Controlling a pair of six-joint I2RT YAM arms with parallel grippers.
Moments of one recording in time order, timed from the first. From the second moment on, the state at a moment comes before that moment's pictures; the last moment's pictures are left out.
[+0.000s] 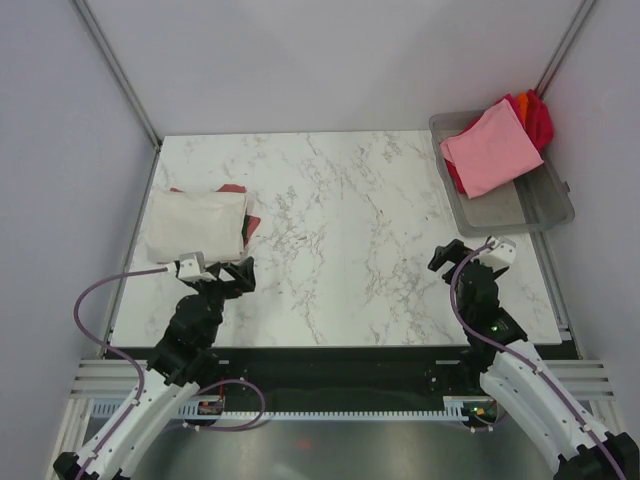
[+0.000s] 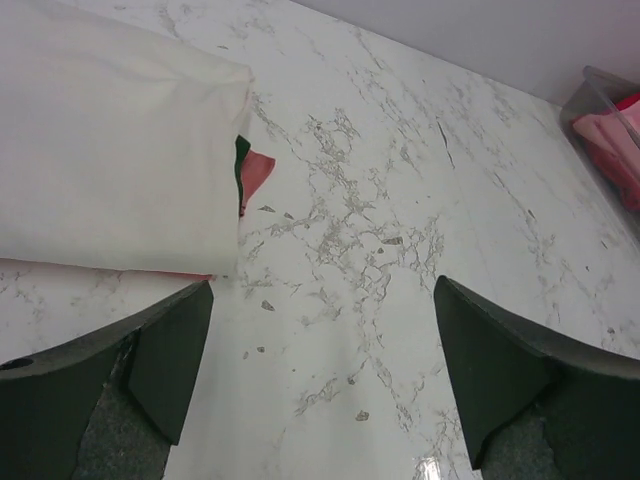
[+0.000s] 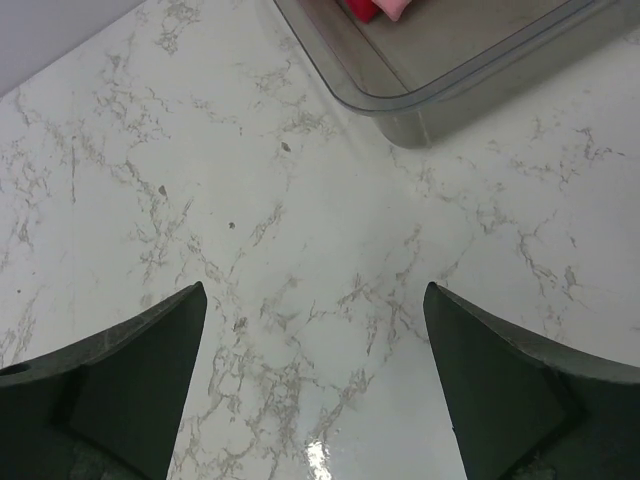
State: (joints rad) left arm -0.56 0.12 0.13 -0.08 -0.49 -0.42; right arm 0.38 0.53 0.24 -0.05 0.55 0.57
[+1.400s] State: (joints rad) left arm -0.56 0.36 0.15 -0.07 -0.30 -0.45; right arm -0.13 1.96 1.44 -0.25 0.40 0.83
